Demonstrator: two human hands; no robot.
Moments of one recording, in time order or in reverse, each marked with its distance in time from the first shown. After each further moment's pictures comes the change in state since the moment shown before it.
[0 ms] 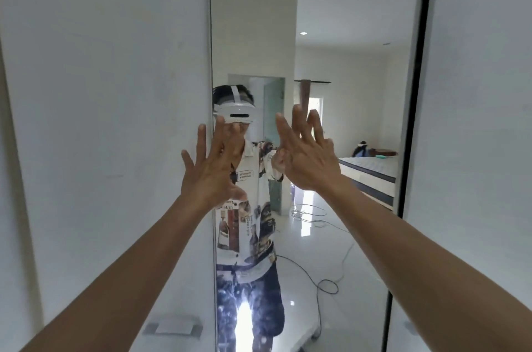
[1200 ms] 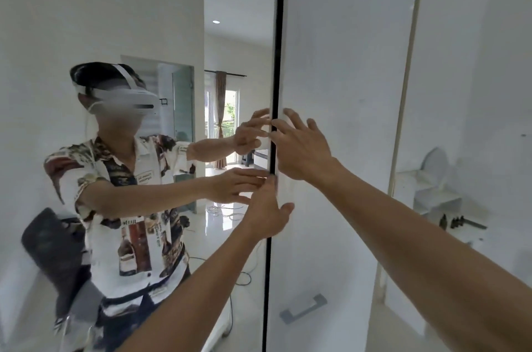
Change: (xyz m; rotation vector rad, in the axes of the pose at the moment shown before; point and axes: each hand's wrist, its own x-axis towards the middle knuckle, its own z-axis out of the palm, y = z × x) left_hand 0.027 0.320 0.134 -0.972 -0.378 0.208; right_hand -0.058 0.202 -0.087 -0.571 -0.104 0.102
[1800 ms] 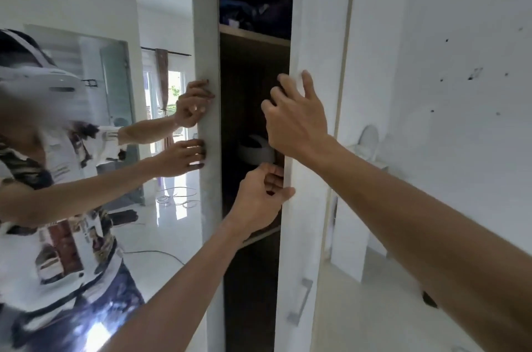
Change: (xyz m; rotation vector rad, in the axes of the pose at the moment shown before) left_hand -0.034 0.052 0.033 -0.350 -0.096 0.142; right_hand -0.054 0.041 -0.039 -0.341 0.235 0.088
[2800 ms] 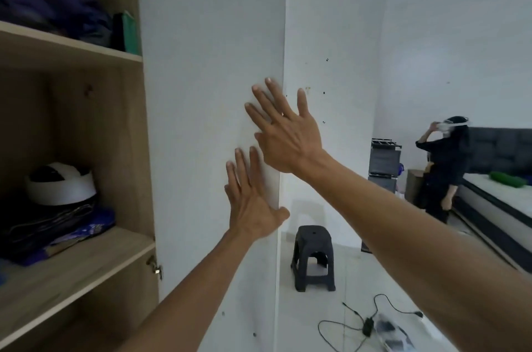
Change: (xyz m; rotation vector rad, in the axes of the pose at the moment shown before) left_hand 0.073 0.101 0.365 0.385 -0.060 0.409; right_hand -0.183 0.310 0.015 -0.401 -0.386 0.220
